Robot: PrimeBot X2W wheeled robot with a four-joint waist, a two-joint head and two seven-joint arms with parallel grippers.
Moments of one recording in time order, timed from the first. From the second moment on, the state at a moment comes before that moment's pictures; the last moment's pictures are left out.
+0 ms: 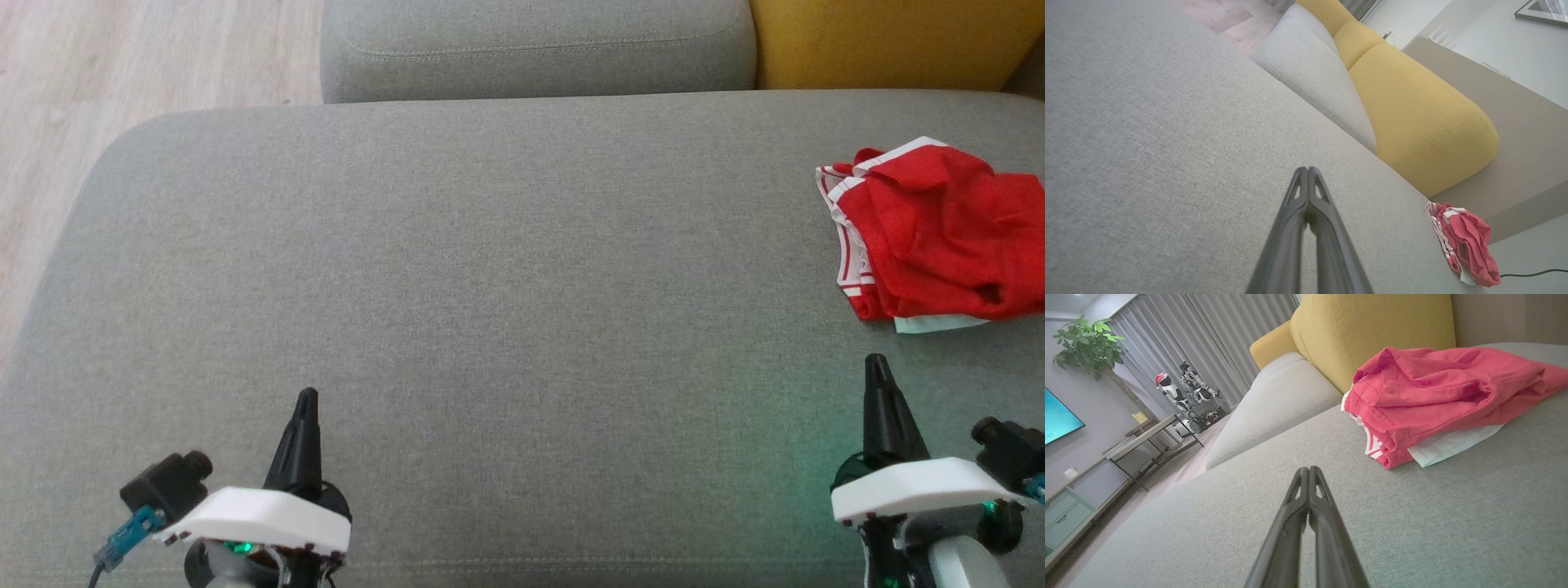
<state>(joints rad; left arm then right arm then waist) 0.04 0.05 -0.18 0.21 -0.76 -0.02 -0.17 -0.01 -0.06 -0.03 0.30 0.50 0.12 -0.14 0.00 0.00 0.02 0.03</state>
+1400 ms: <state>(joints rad) -0.01 0.06 -0.08 0.24 -1.17 -0.06 -0.05 -0.03 -0.05 -0.08 0.29 1.02 0.12 -0.02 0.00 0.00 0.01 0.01</state>
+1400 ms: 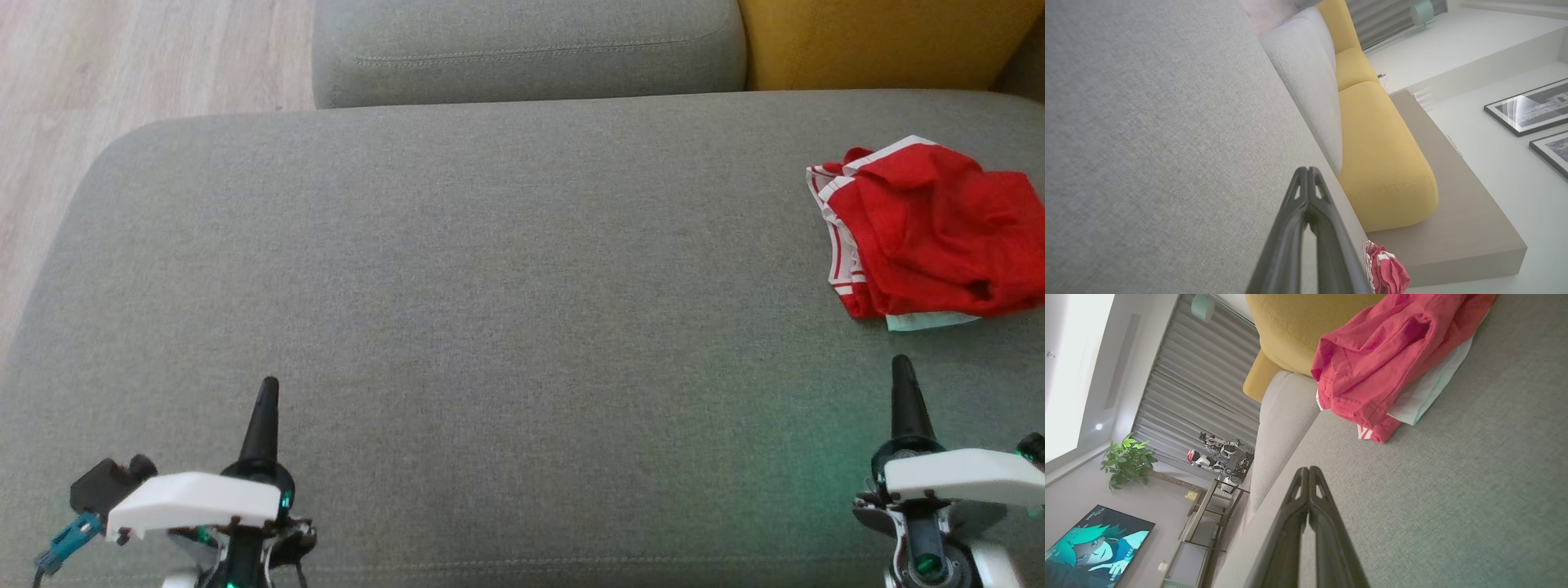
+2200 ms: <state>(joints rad) -0.03 0.06 -0.02 0.26 -1.41 -0.10 0.02 -0.05 -0.05 -0.11 0.29 1.32 0.12 0.05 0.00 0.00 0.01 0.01</state>
